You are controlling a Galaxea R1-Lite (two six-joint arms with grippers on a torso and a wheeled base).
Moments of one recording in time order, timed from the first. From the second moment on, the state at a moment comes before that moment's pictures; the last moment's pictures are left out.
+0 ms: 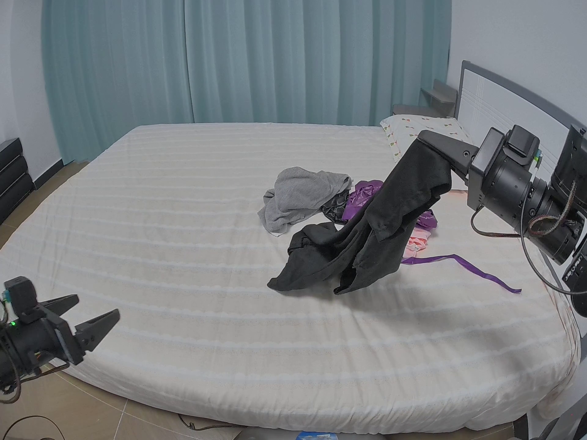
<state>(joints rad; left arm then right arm) -0.04 0.95 -0.28 -0.32 -0.23 -0.07 0.50 1.54 -0.75 -0.97 0.17 0.80</state>
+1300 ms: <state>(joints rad) -0.49 2.42 -0.87 -1.03 -0.08 -0.23 0.54 1.53 -0.76 -0.97 0.18 0.80</state>
